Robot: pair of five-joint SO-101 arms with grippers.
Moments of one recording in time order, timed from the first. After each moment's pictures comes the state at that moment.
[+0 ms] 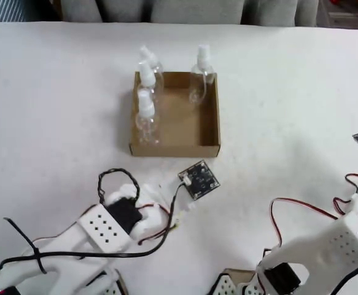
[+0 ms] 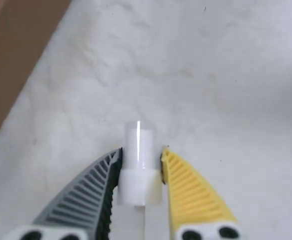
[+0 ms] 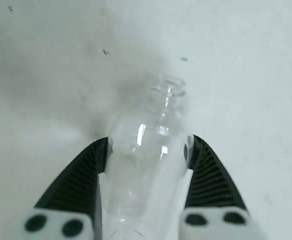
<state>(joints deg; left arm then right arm) 40.3 -44.0 65.3 54.5 -10.7 52.8 24.1 -3.3 68.7 76.4</state>
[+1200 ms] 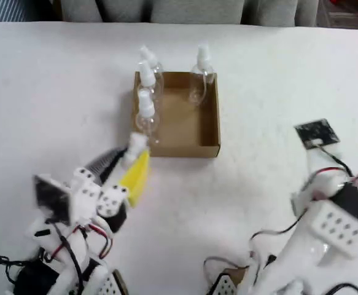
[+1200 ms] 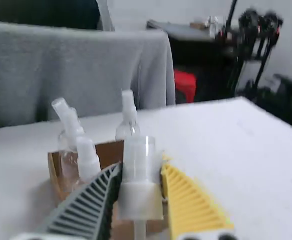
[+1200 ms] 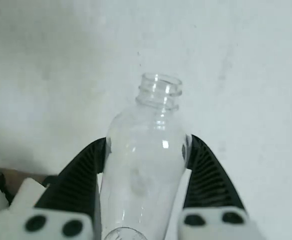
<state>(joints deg) 24.0 -101.7 65.3 54.3 9.7 29.4 -50.4 38.2 89.2 46.8</state>
